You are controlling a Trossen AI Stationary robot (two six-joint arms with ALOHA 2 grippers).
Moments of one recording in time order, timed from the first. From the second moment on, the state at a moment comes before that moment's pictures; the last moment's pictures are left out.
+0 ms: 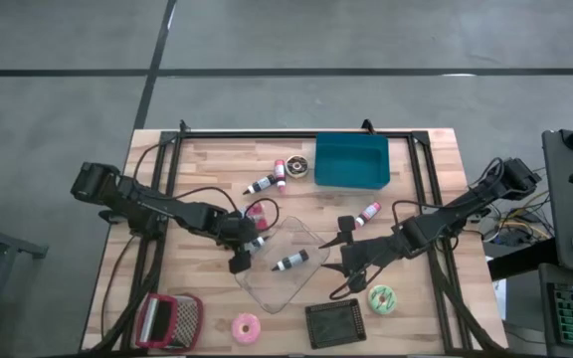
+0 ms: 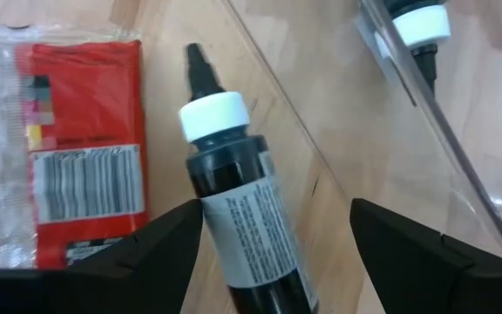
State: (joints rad) left arm -0.17 1.54 0.73 -0.34 0.03 -0.46; right arm 0.48 1.34 0.80 0.03 0.40 -0.04
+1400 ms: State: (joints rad) left arm -0.17 1.56 0.73 -0.29 0.02 -0.37; right arm 0.48 1.34 0.80 0.04 0.42 -0.05
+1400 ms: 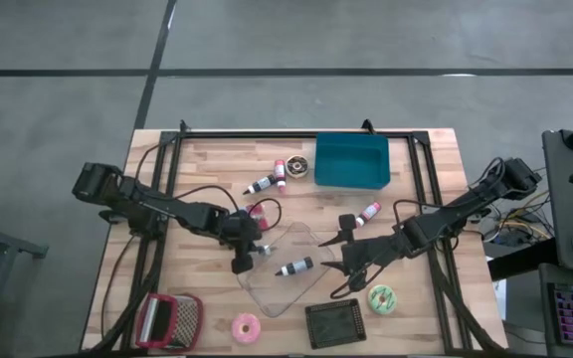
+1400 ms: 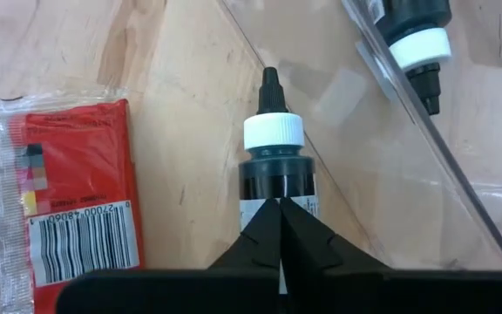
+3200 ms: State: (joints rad) left arm -0.20 1.62 0.78 -0.33 0.23 -0.32; right arm 0.47 1.34 0.81 0.01 0.43 -0.05
